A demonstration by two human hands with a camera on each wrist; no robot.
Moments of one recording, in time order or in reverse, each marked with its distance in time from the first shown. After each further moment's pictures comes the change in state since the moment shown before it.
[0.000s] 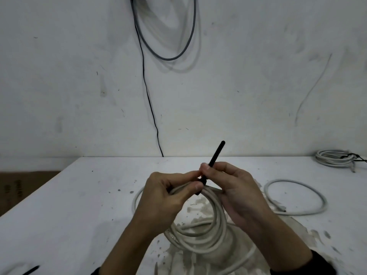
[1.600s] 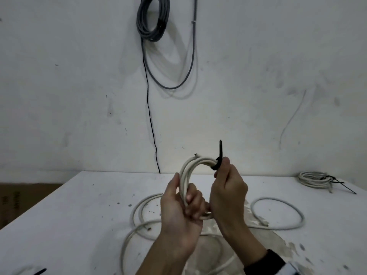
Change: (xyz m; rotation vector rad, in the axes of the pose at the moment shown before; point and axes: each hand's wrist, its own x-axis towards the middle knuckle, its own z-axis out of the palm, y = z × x) left_hand -0.009 0.043 0.045 -1.087 0.184 -0.534; right_hand -0.011 -0.017 0.025 -0.617 0.513 -0.605
